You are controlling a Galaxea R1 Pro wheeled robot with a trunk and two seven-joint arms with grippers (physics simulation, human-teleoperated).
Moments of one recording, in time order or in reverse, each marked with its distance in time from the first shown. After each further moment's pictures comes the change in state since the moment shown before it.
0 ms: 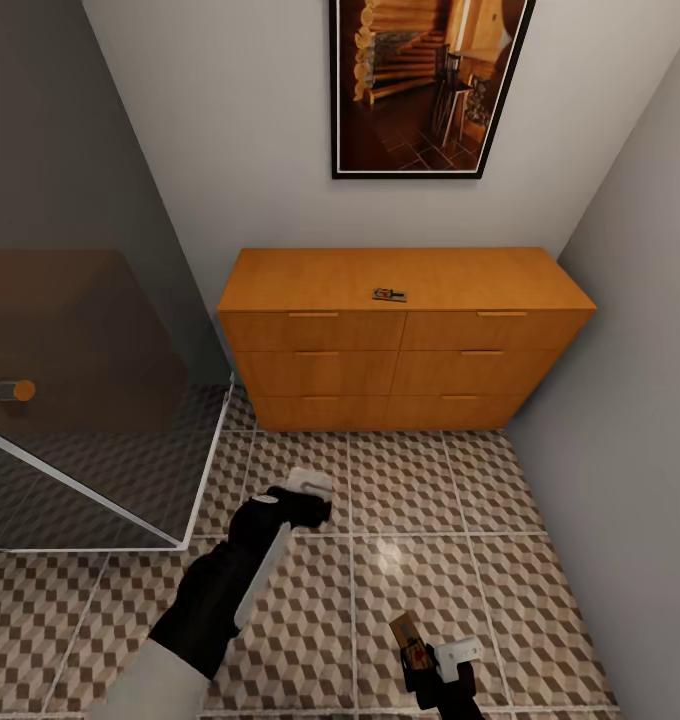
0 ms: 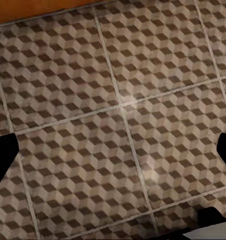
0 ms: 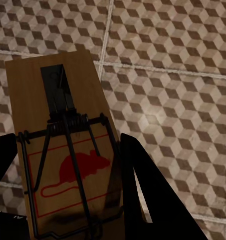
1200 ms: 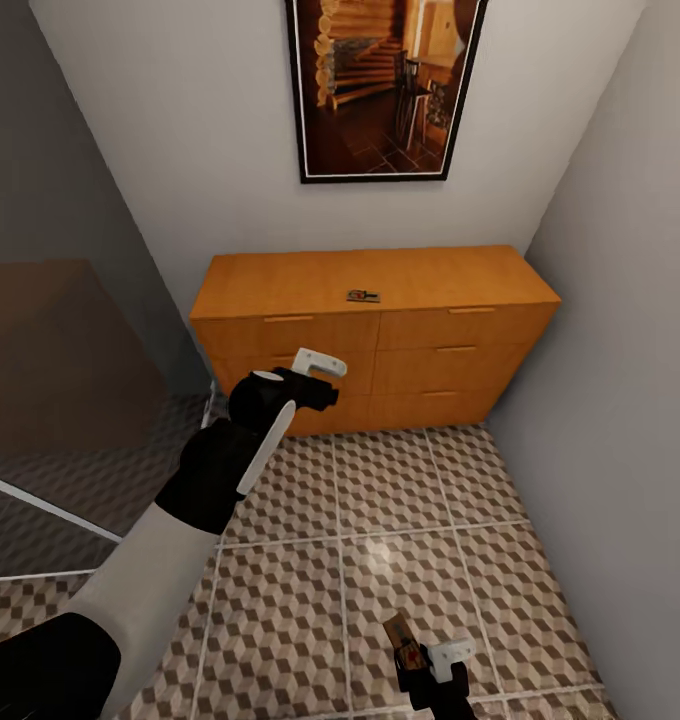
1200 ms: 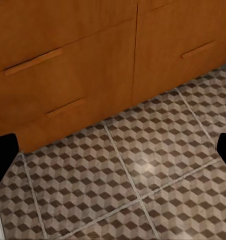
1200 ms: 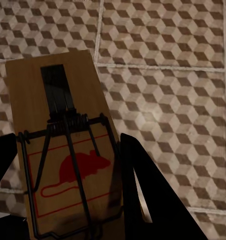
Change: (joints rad) left arm -0.402 0.013 -0.071 -0.064 0.028 0.148 -0.010; right arm 0.000 0.017 -0.001 0.000 -0.001 0.001 0.003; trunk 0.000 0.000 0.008
